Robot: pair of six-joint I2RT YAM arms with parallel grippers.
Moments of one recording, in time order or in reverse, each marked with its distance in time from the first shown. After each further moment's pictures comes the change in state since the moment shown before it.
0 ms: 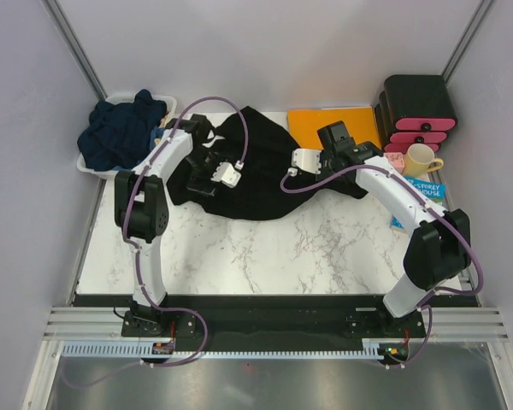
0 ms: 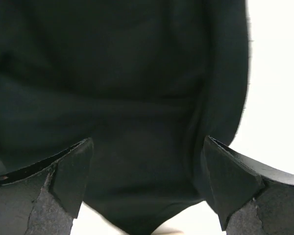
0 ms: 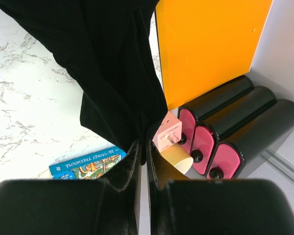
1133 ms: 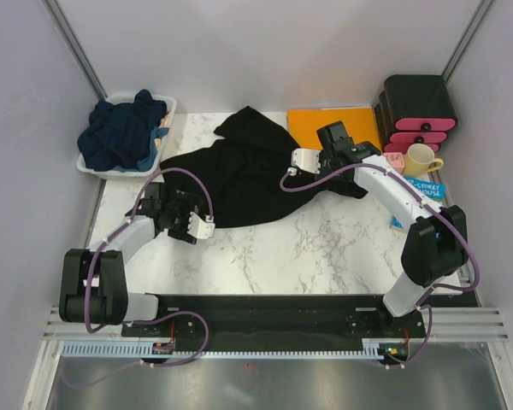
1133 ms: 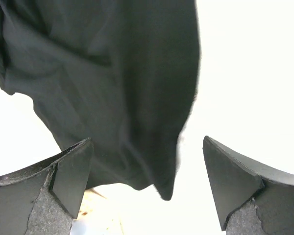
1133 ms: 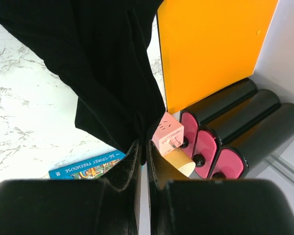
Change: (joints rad) left arm 0.177 -0.742 -1.154 0.953 0.097 -0.055; right arm -0.008 0.027 -0.002 0.023 -0.007 0.000
